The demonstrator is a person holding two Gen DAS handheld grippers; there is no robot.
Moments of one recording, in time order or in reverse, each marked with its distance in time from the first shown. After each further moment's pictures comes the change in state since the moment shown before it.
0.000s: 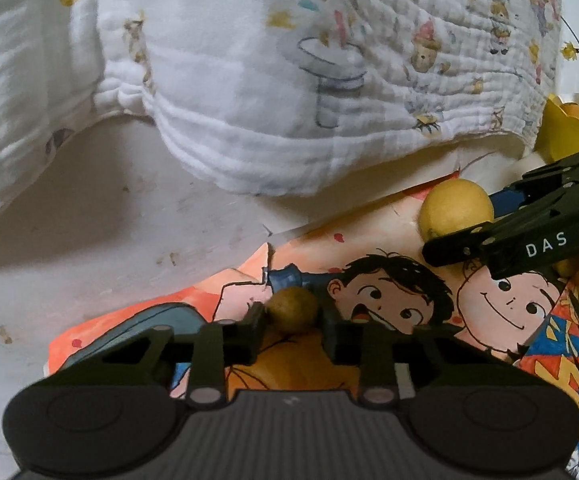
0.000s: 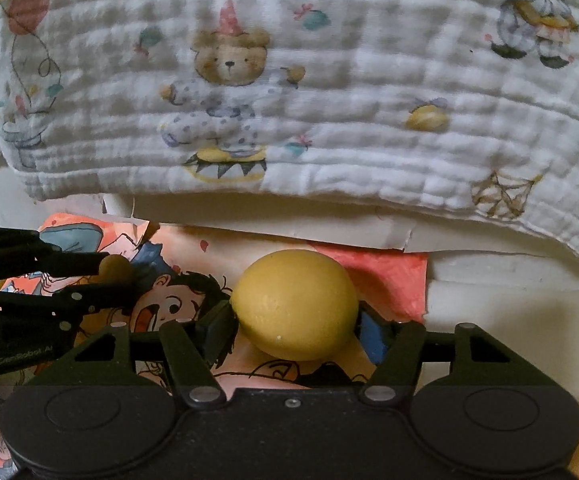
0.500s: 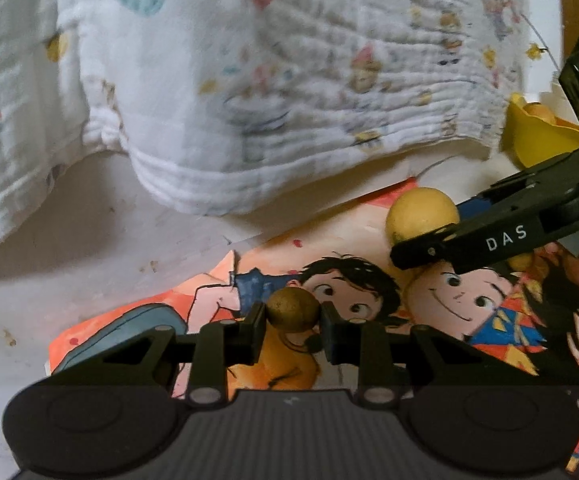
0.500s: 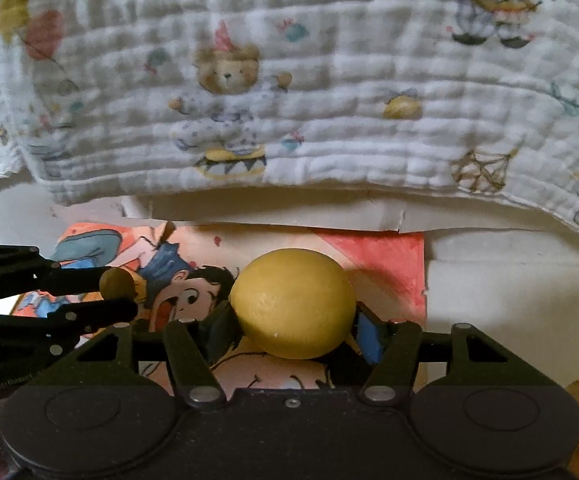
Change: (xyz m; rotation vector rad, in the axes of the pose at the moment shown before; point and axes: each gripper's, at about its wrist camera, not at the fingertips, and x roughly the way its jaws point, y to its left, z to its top) left arm -0.039 -0.024 0.001 0.041 -0.023 -0.038; right arm -0.022 -0.010 -0.011 0.064 -0.009 0.058
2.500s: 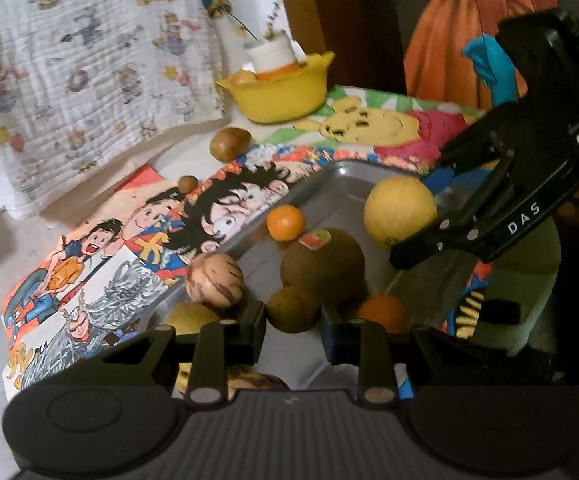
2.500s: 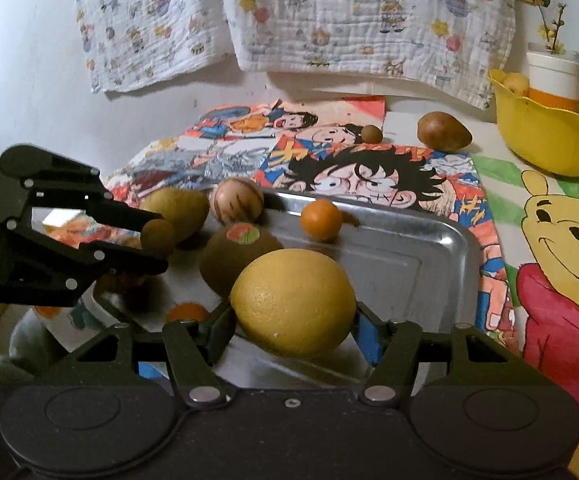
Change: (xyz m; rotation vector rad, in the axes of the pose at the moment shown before) left arm -0.226 -0.228 -0.107 0.347 0.050 -0.199; right arm -0.296 0.002 -0.250 -0.100 0.014 0.078
